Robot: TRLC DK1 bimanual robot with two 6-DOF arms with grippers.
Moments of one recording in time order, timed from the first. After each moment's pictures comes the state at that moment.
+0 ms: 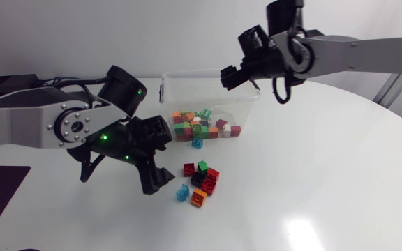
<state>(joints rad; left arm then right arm) -0.56 1.51 0.95 -0.49 0.20 0.69 0.35 1.77 1.36 -0.08 -0.10 -0.27</state>
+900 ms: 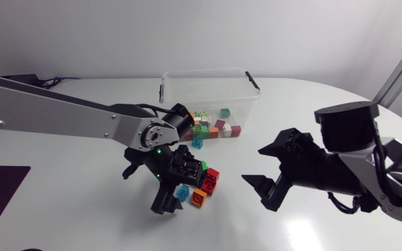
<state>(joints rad) -0.66 1.91 1.15 -0.64 0.24 1.19 0.47 1.11 0.53 -0.14 -0.19 -0.42</state>
